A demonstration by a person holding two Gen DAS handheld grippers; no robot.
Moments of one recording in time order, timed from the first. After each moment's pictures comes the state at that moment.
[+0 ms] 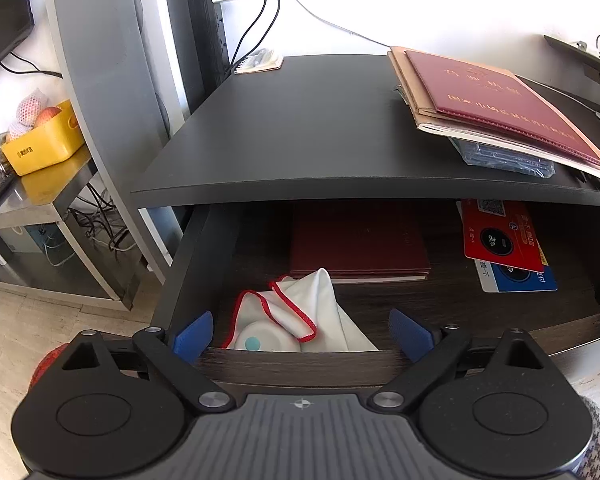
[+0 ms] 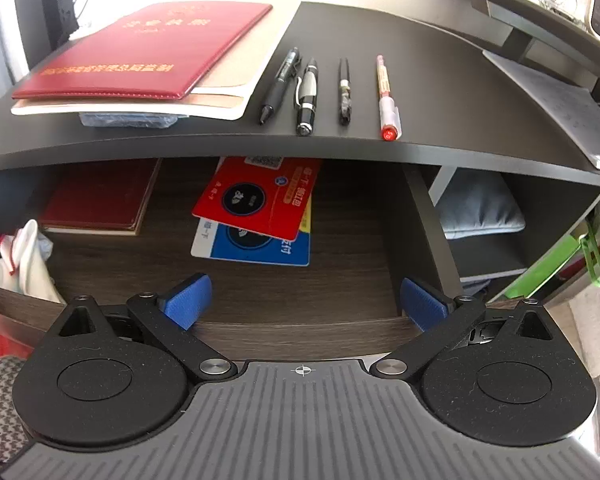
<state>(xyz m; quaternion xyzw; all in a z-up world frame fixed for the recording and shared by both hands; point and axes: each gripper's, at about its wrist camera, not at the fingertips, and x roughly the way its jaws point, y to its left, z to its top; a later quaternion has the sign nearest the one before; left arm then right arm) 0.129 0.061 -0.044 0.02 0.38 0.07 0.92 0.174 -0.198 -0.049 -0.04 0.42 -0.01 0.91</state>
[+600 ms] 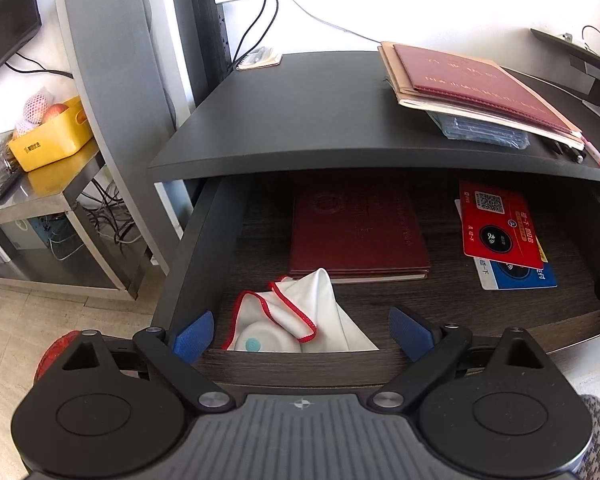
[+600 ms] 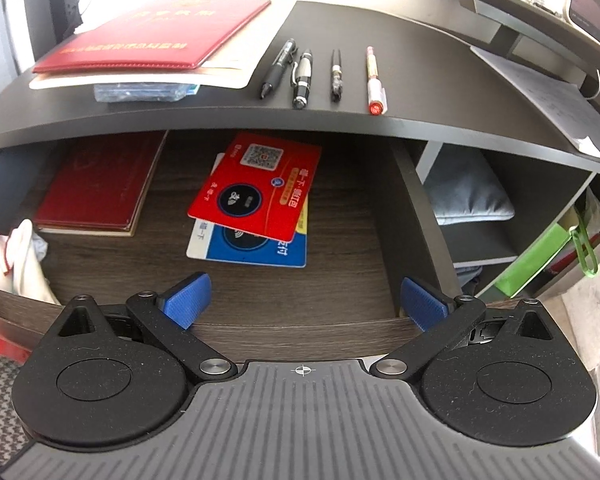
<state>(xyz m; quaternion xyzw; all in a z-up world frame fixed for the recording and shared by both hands) 0.093 0.061 -0.044 0.03 0.38 0.07 0.92 0.141 -0.192 -0.057 -0.04 0.41 -0.02 0.91</state>
